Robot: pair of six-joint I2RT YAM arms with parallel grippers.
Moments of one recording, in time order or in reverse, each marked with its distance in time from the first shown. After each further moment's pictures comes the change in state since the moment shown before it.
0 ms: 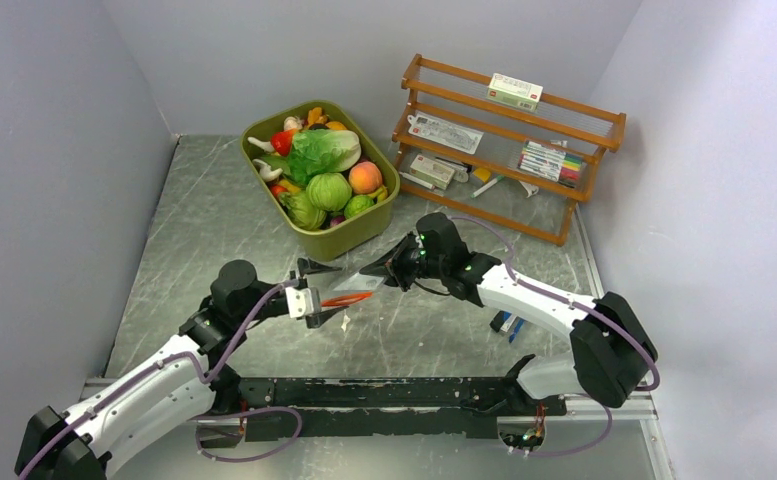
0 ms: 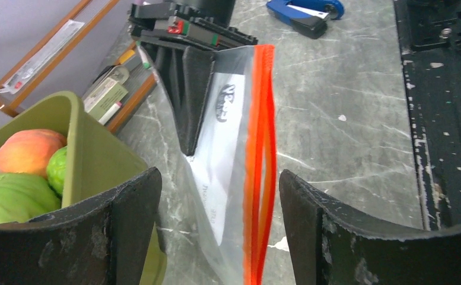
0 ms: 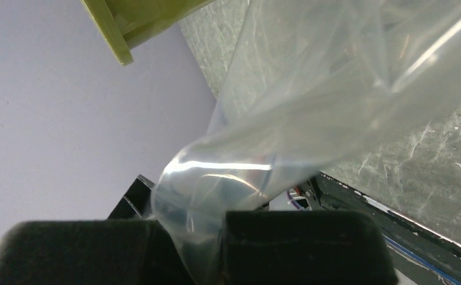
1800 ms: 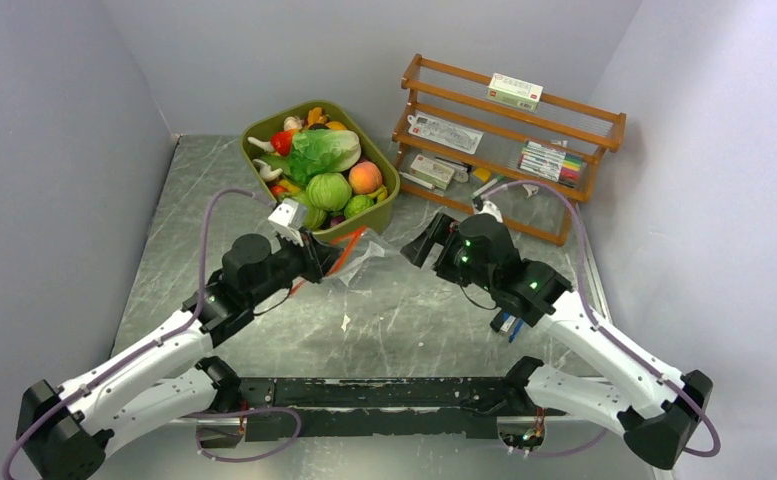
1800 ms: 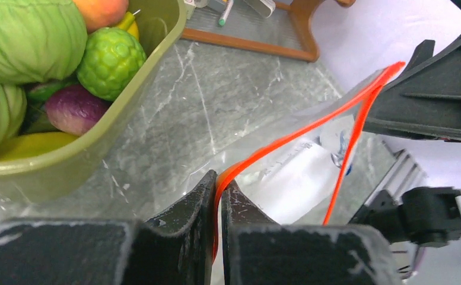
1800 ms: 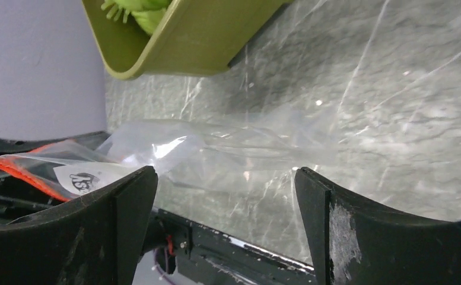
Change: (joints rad) left arm -0.087 0.166 0.264 -0.143 -0.649 -0.916; right arm 0.030 -0.403 0.140 -0.512 0.469 -0.562
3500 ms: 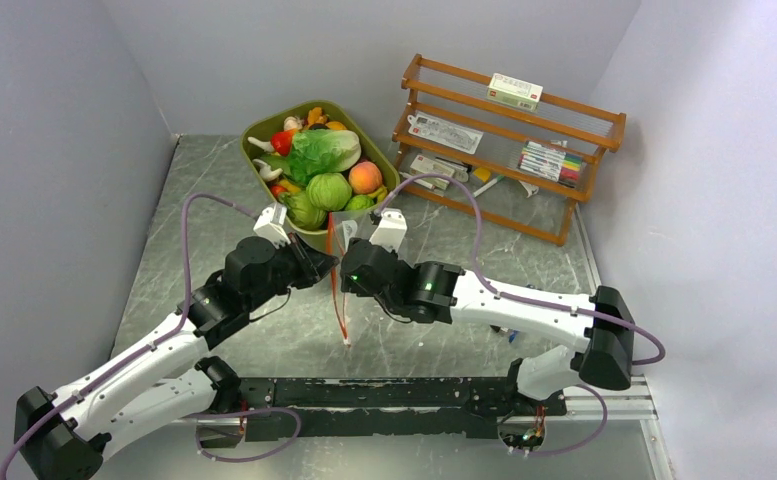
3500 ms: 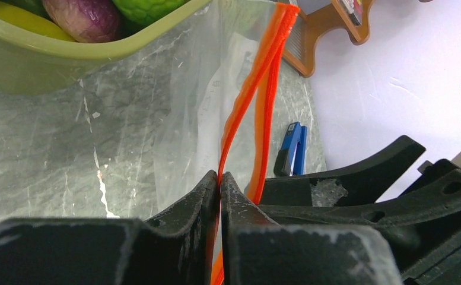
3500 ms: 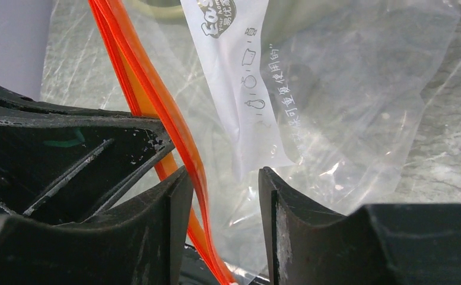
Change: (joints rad) left arm -0.005 -0.050 0.013 -0.206 -0.097 -0.489; right arm 0.458 0.483 0.284 0.043 0.430 -0.030
